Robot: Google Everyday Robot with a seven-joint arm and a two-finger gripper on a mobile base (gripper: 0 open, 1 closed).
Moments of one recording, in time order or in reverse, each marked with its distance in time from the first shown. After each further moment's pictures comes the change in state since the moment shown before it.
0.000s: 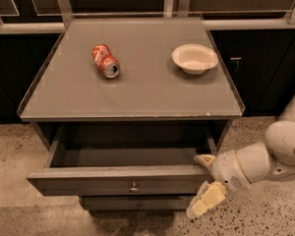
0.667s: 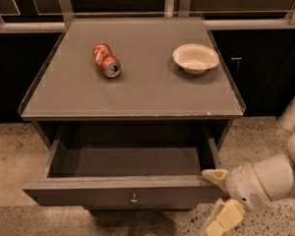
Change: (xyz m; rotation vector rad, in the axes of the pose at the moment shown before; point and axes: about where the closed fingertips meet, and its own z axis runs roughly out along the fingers) arm 0.013 0.055 -0.023 -0.053 0.018 0.060
